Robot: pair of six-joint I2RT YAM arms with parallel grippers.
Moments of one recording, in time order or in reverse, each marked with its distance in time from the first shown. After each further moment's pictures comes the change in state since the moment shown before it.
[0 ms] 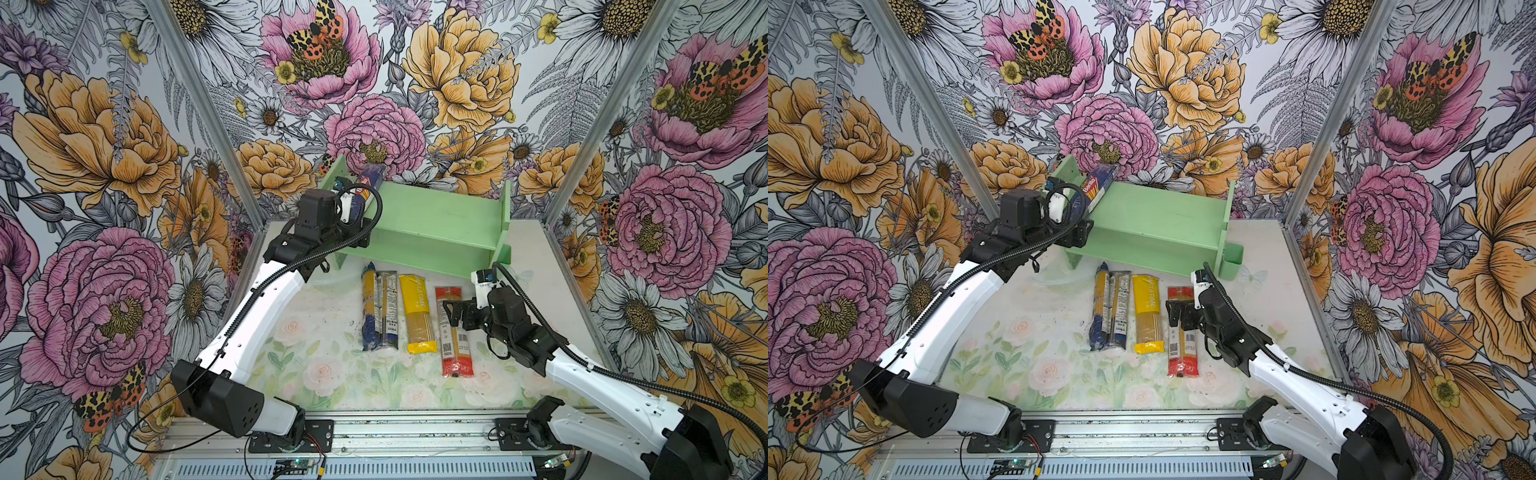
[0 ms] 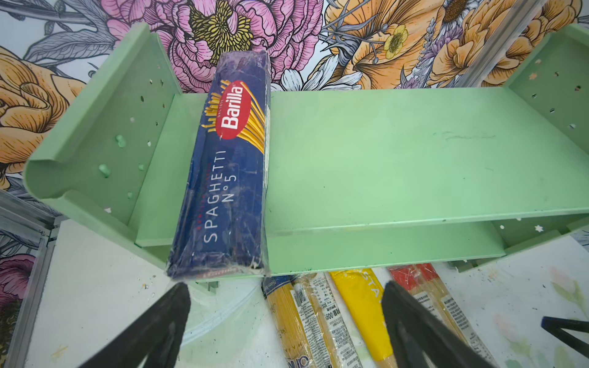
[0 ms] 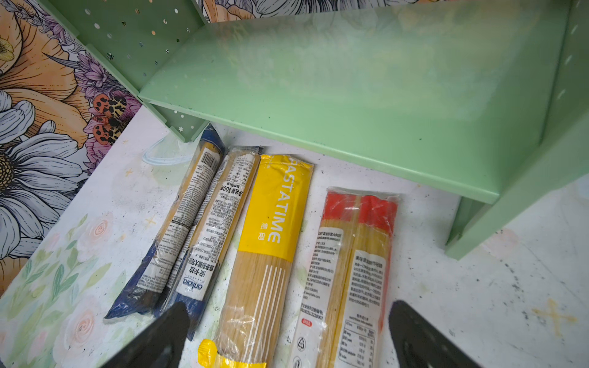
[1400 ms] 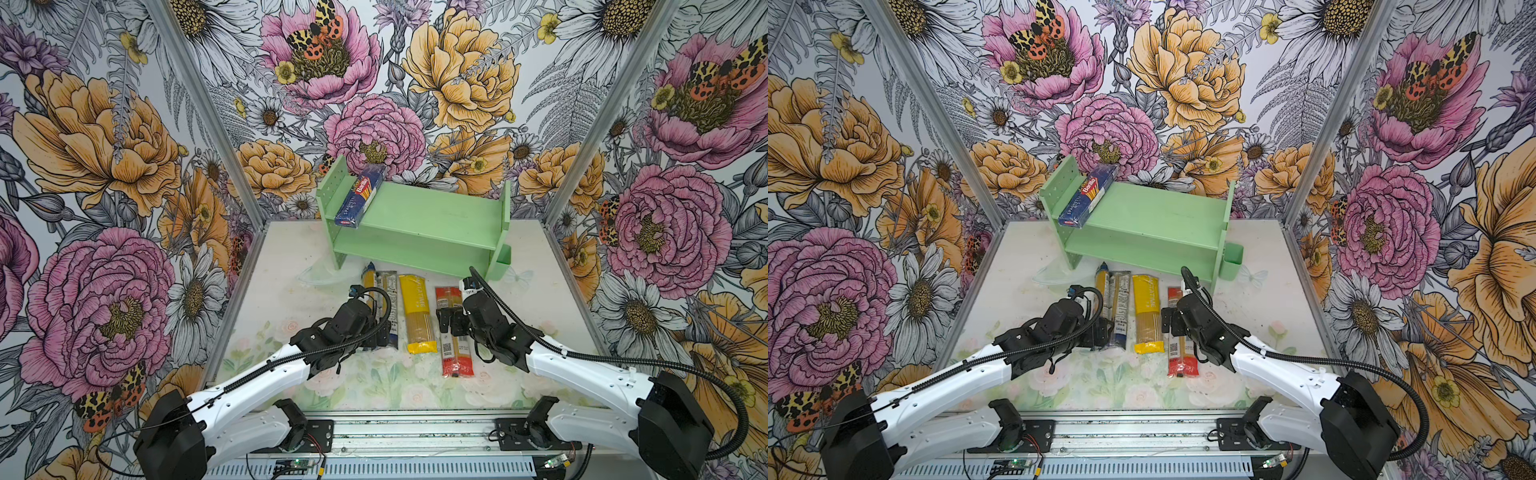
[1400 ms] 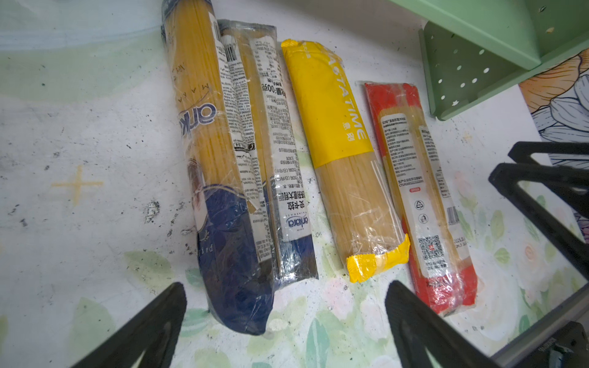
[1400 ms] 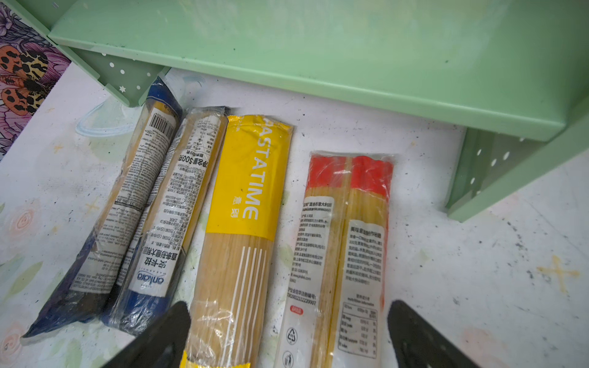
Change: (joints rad) left arm -0.404 -0.326 -0.870 0.208 -0.157 -0.593; right arm 0.119 0.158 0.014 -0.016 0.172 0.082
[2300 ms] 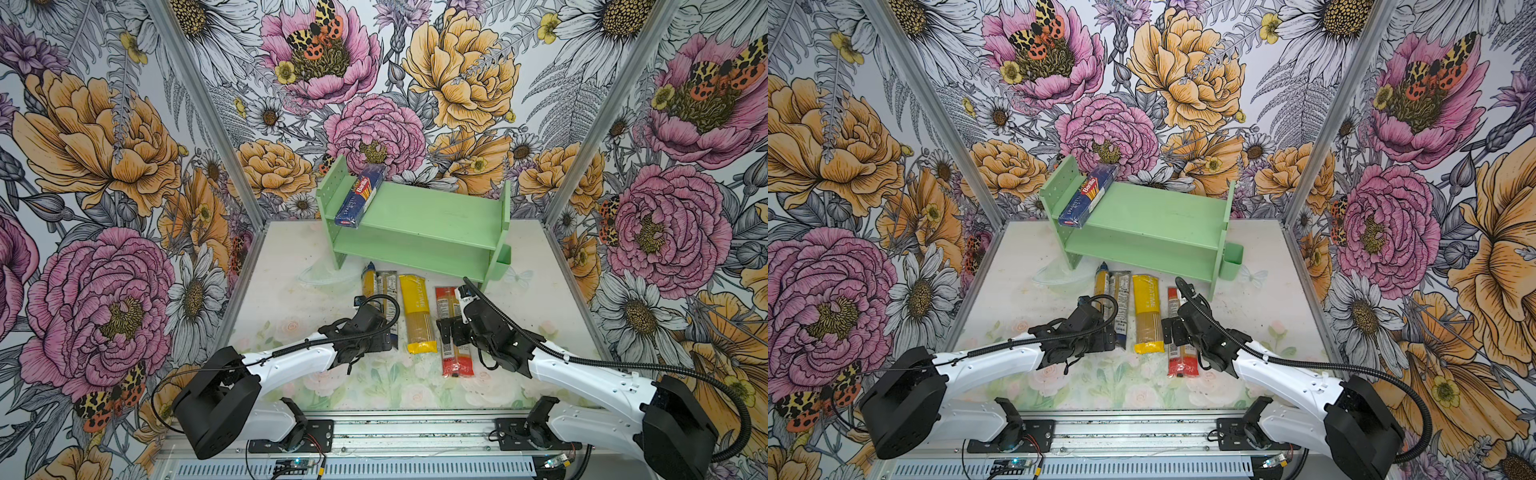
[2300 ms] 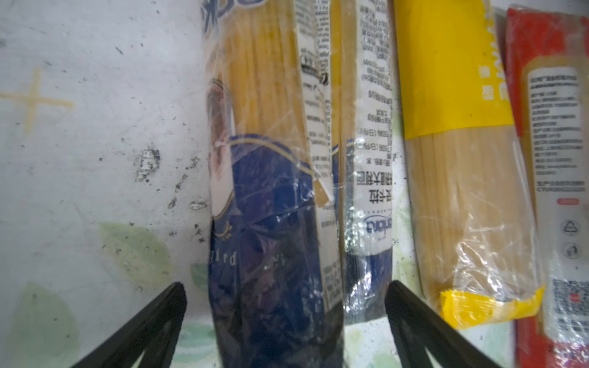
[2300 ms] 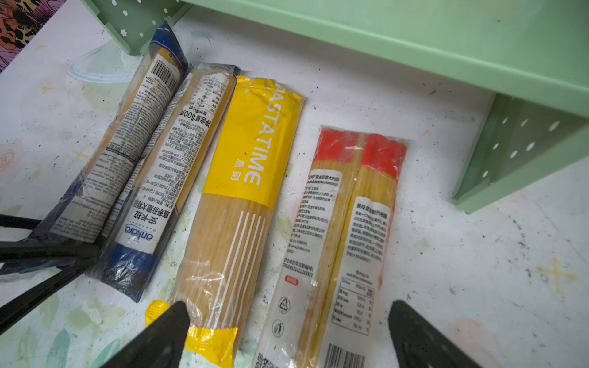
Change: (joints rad) left arm 0.000 0.253 -0.033 0.075 -0.048 -0.118; right arm 0.018 -0.031 -0.049 -0.022 -0.027 -0.107
